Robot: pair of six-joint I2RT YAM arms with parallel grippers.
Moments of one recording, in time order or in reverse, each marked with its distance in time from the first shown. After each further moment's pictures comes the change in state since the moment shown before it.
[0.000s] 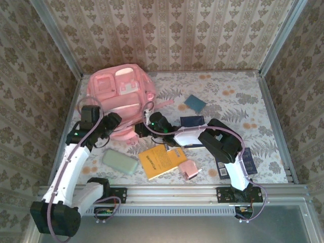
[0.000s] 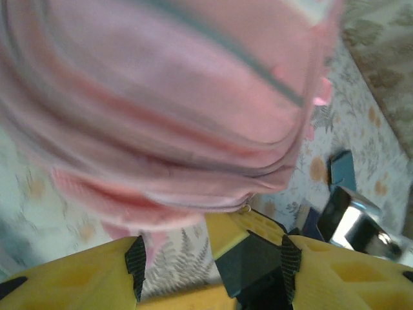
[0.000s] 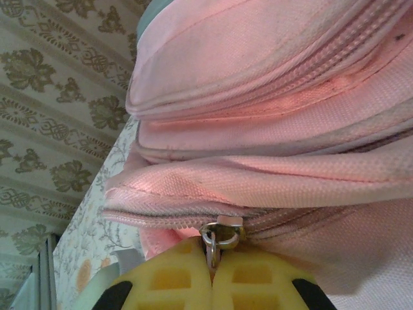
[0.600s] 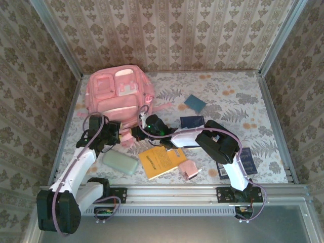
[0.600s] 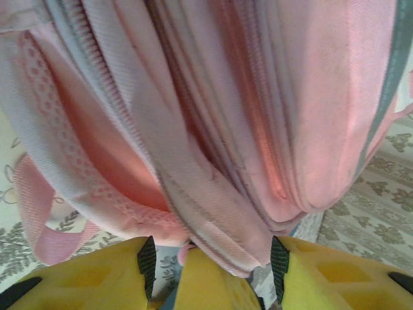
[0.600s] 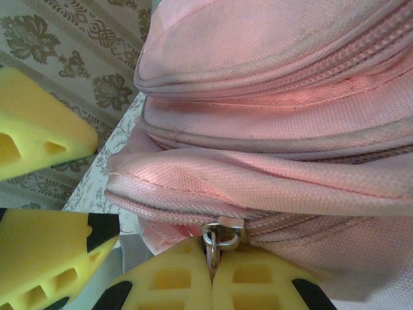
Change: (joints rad) left arm 0.002 0.033 -0.235 0.311 0.014 -0.571; right arm 0.033 0.020 0.023 -0.015 0.001 -0.059
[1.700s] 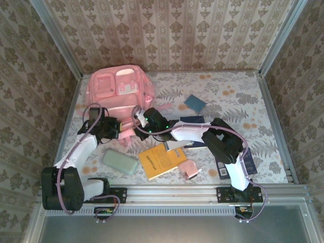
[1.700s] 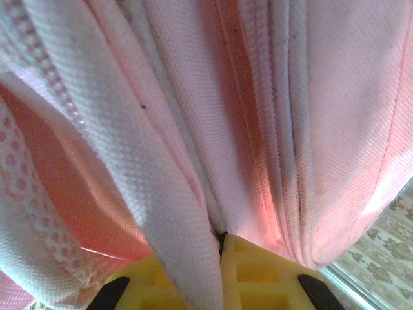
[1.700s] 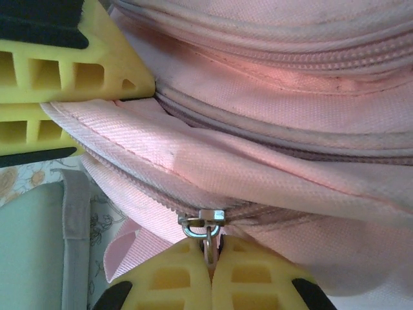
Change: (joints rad) left arm 0.074 0.216 0.117 0.009 0.084 0.053; right arm -0.050 -0.051 0.126 -0.409 -0.039 -0.389
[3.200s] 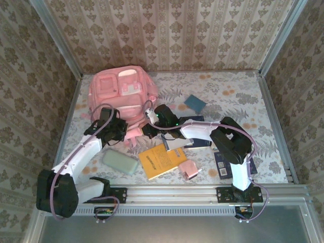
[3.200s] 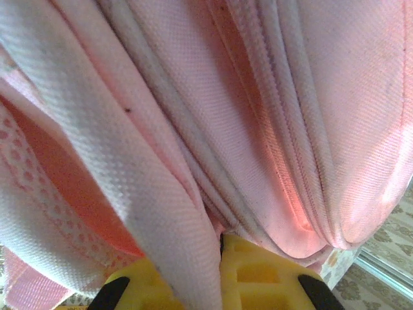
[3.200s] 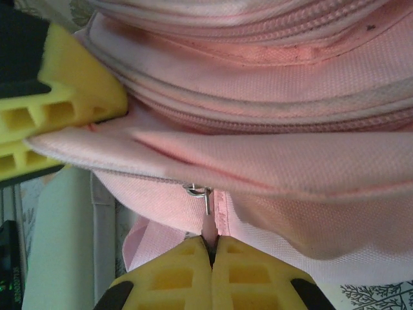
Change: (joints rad) left arm -0.224 -0.040 0.018 -0.070 -0.195 -0.030; right arm -0.075 -0.080 -0.129 0.039 -0.145 0.093
